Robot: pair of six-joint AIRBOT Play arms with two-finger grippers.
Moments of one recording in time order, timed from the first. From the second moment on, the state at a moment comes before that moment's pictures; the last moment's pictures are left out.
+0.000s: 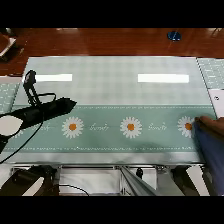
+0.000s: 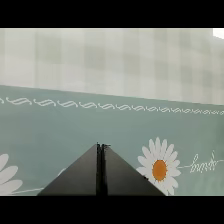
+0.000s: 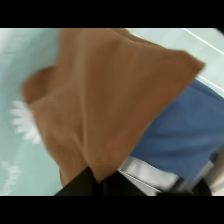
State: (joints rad) left arm -0.27 -0.69 0.60 1.05 -0.69 -1.74; right arm -1.14 -0.86 1.36 -1.52 1.85 1.63
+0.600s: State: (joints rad) left arm -0.08 -0.79 0.95 1.05 -0.62 -1.59; right arm -0.85 -1.09 1.54 -1.36 1.65 1.65
